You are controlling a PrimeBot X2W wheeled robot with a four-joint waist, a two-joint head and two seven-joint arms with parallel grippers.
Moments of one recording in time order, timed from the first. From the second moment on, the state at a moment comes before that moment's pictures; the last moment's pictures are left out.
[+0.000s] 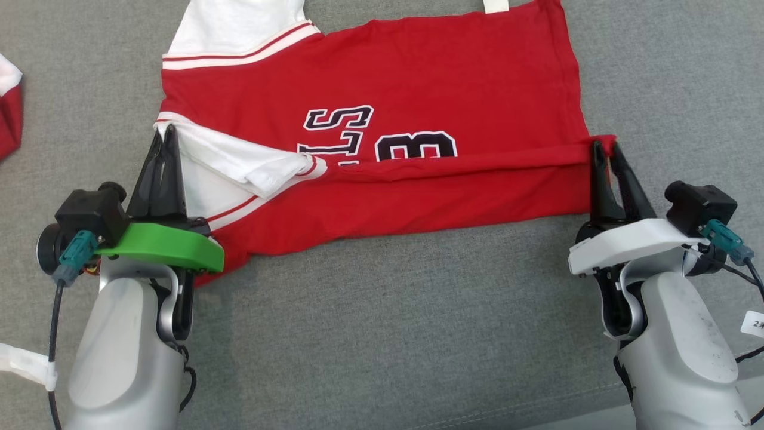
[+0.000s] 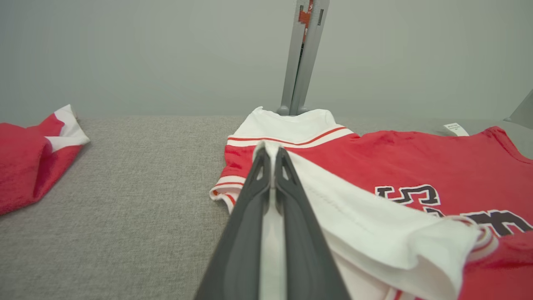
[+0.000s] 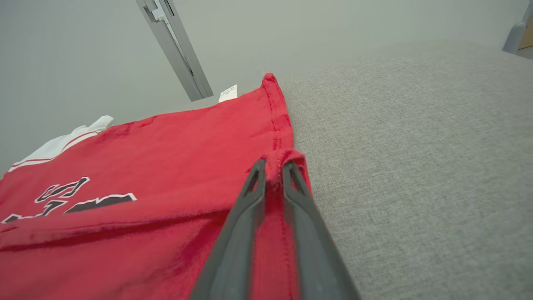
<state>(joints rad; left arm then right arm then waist) -0.47 0.13 -0.08 0.40 -0.29 -0.09 -0.26 -0.42 -0.05 -0.03 0.43 0.29 0.13 -0.26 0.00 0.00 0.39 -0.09</state>
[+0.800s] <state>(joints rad) -0.09 0.11 -0.03 0.29 -0.38 -0.11 -0.03 -0.27 -0.05 -0.06 0.48 0.16 0.13 -0.26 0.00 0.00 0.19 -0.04</state>
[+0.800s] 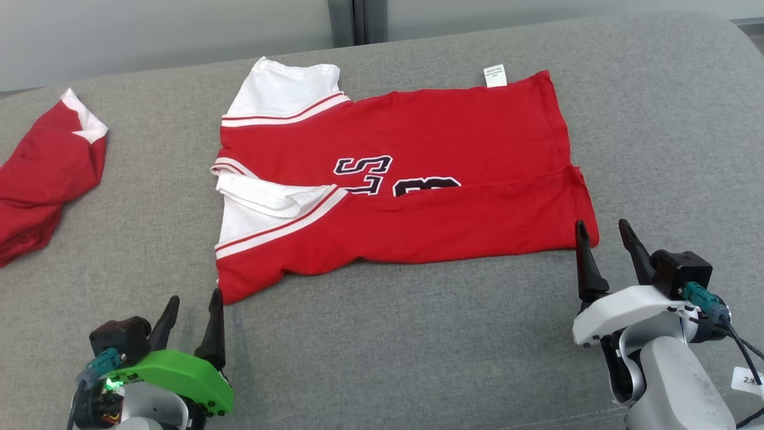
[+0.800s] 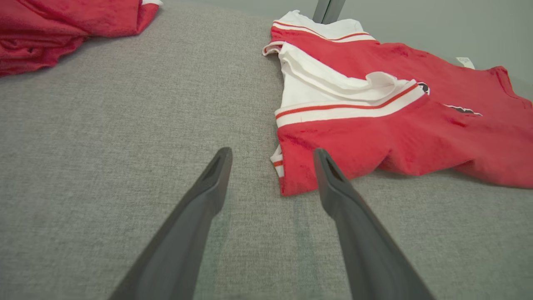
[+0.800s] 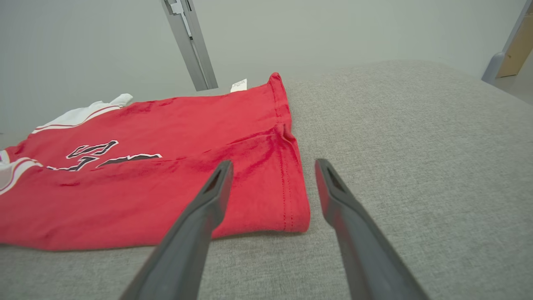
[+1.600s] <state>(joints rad) -0.20 0.08 -0.07 0.39 -0.45 -0.09 0.09 -0.36 -0.05 -0.06 0.60 0.14 0.13 -0.20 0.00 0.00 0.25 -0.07</state>
